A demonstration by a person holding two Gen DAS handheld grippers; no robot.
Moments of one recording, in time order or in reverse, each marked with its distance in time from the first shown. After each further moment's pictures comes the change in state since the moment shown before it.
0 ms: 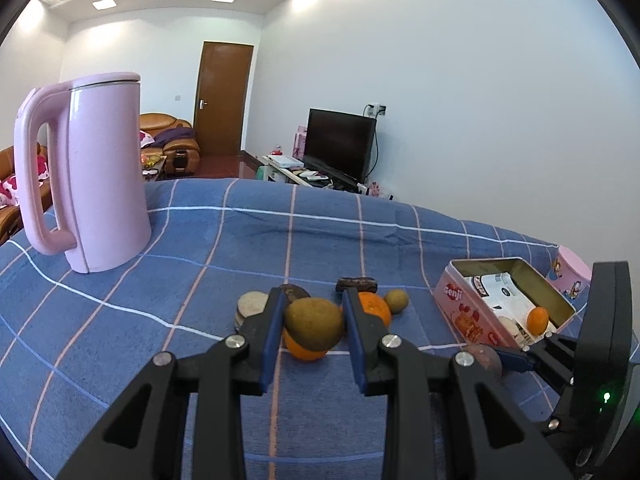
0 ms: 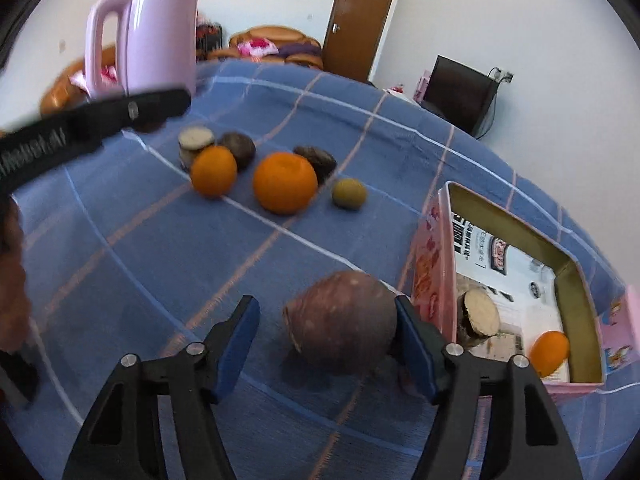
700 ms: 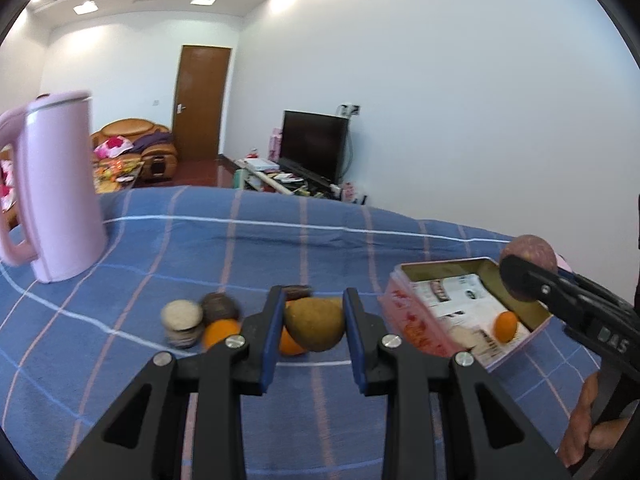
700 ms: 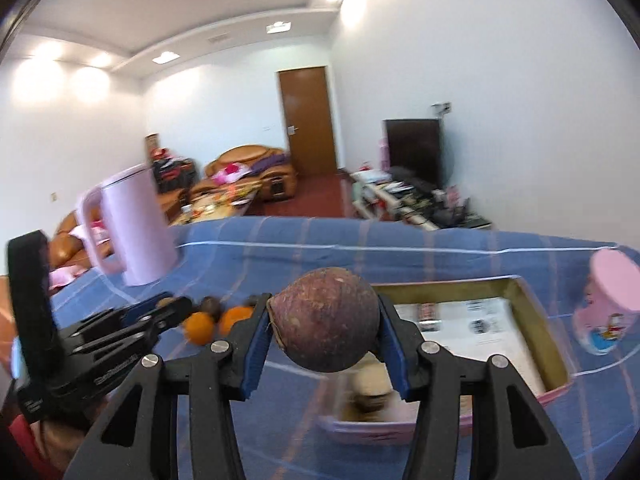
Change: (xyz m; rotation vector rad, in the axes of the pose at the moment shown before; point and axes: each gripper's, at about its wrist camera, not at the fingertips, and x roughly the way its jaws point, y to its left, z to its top) left arm 0.009 -0.059 0.005 0.039 -0.008 -0.079; right arm -0.071 -0.112 -0.007 0.396 -0.395 0.076
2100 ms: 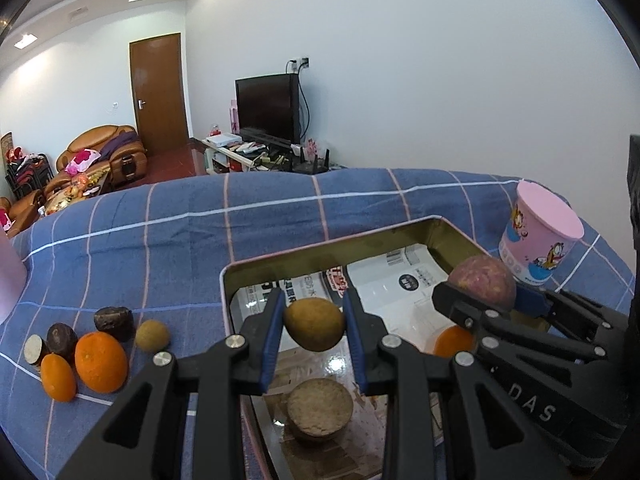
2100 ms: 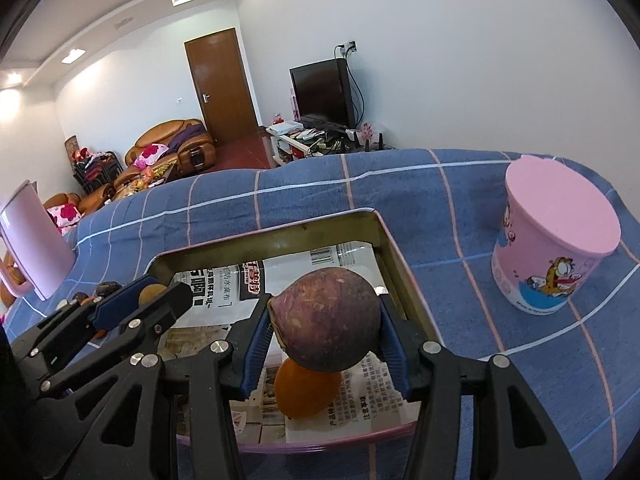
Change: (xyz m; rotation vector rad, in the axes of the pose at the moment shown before) left arm 0.099 -0.149 0.003 0.169 0.159 0.009; right arm 0.036 -0.125 -0.019 0.194 0.205 -0.177
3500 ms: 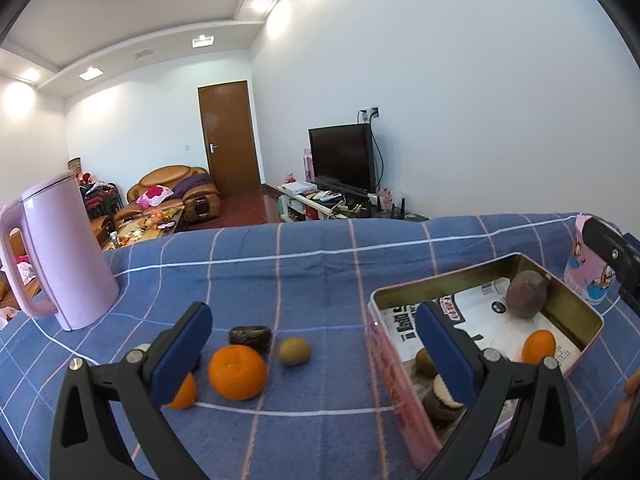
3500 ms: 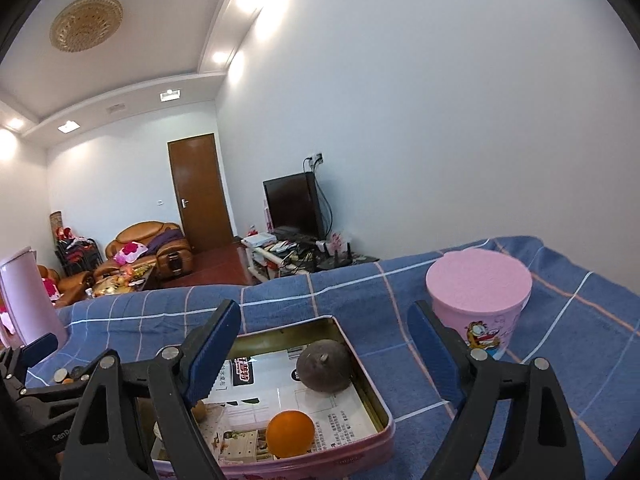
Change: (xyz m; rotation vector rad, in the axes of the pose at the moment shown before) left arm -0.052 0.056 -0.016 -0.030 -0.202 0.269; right arm -0.076 0.004 -0.017 0.033 -0.452 -0.125
